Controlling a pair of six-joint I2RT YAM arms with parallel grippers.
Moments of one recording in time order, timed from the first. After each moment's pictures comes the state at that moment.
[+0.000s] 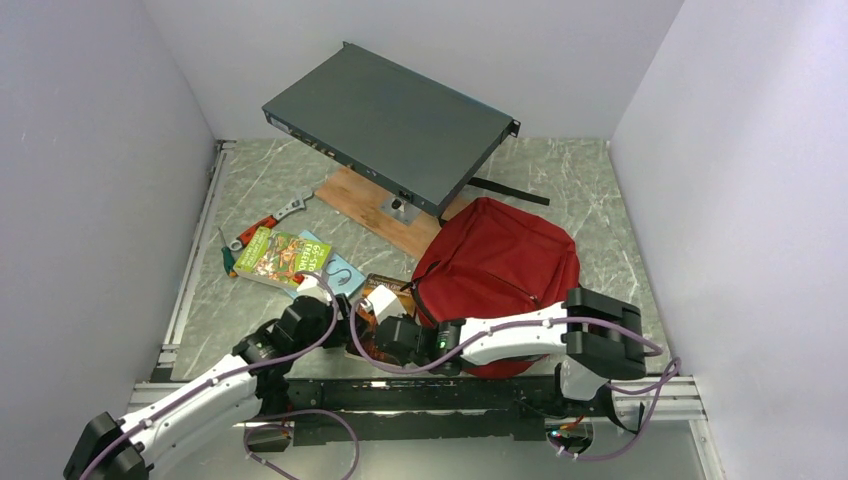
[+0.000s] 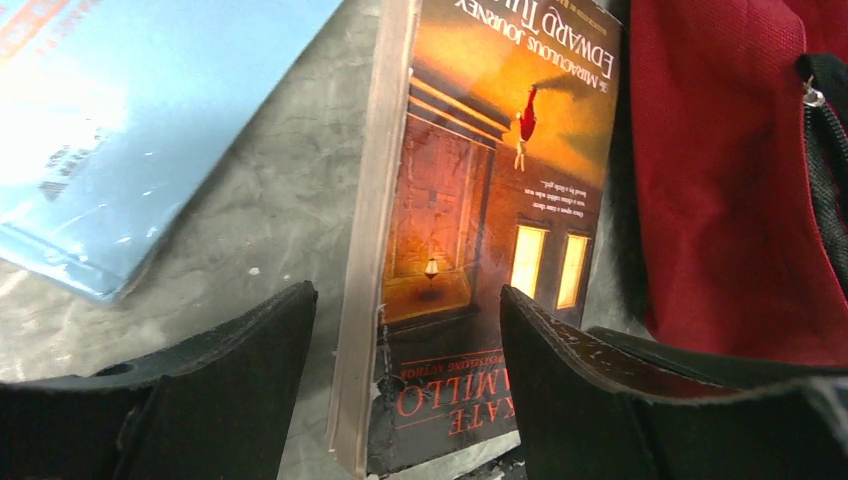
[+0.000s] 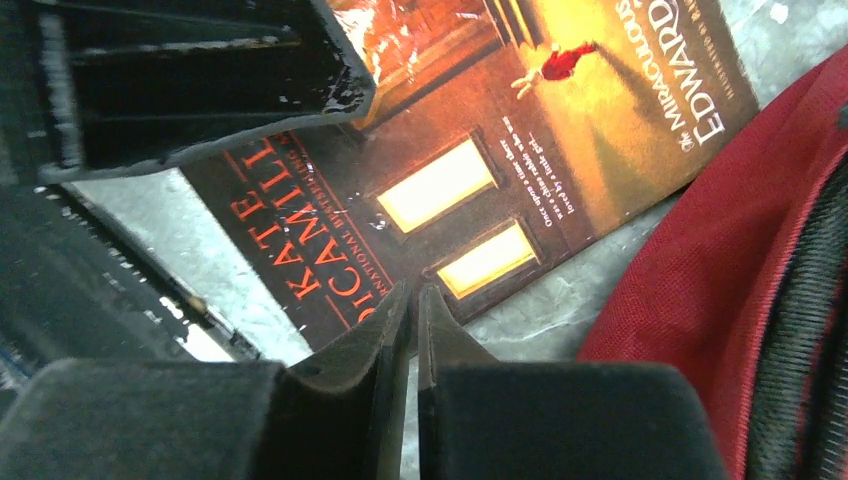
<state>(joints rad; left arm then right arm) -0.71 0.59 0.15 -0.22 -0.09 -0.87 1.40 1.60 0.89 -0.15 0.44 0.43</state>
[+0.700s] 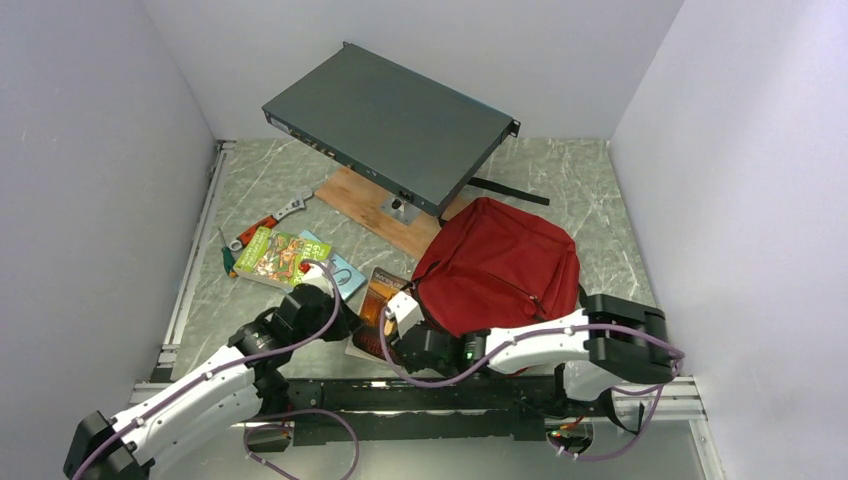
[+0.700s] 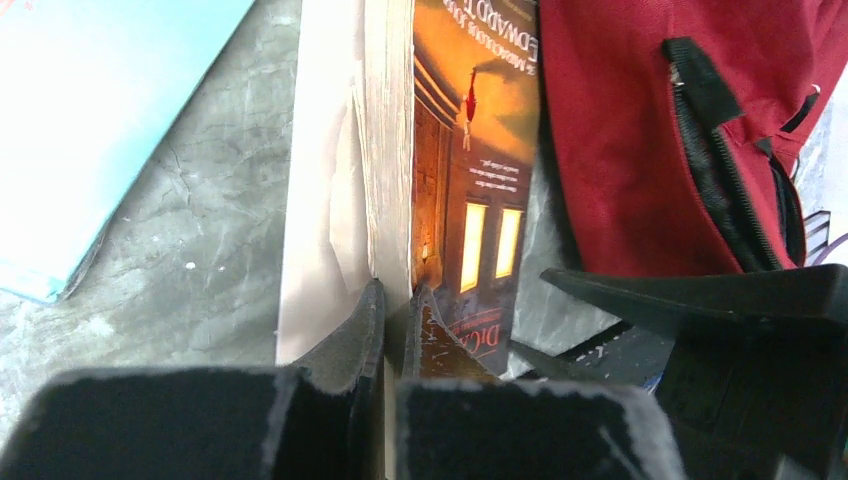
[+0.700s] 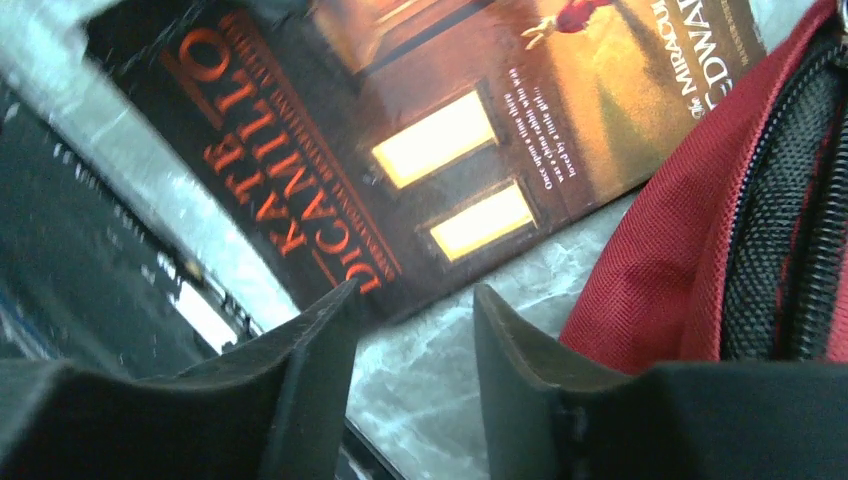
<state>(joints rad) -0.71 0.63 0.27 -0.28 0.00 -0.82 1.41 1.52 0.67 0.09 0.46 0.47</state>
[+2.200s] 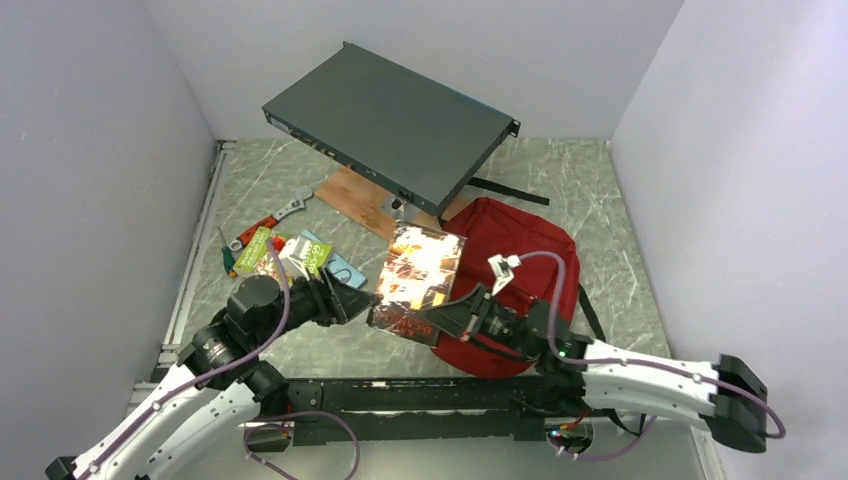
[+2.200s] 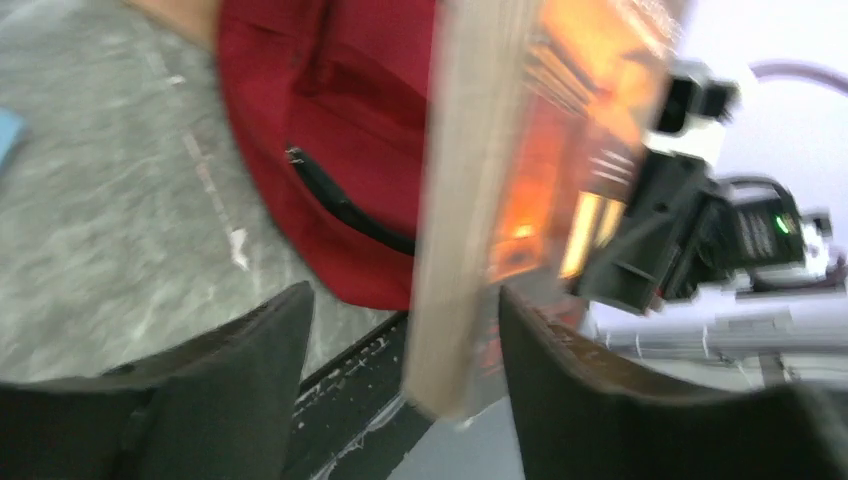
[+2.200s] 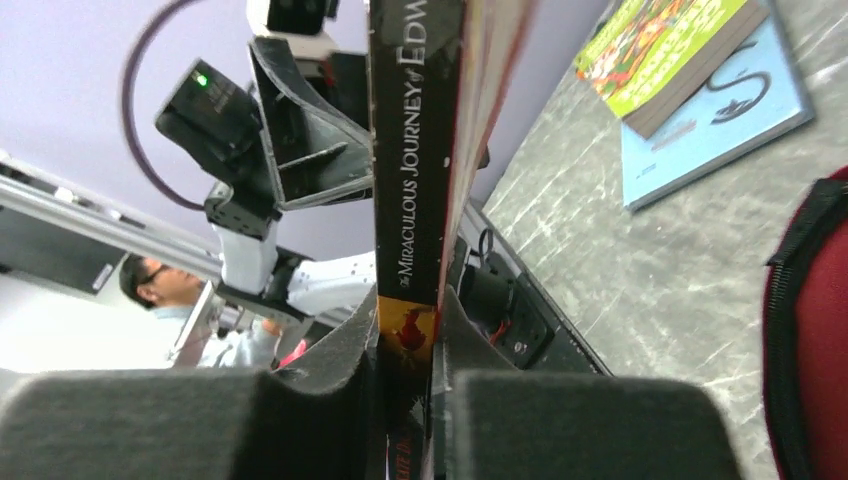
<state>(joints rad) -0.72 0.44 0.57 -0.36 0.19 -0.87 1.13 0.78 0.25 0.65 0.01 1.03</state>
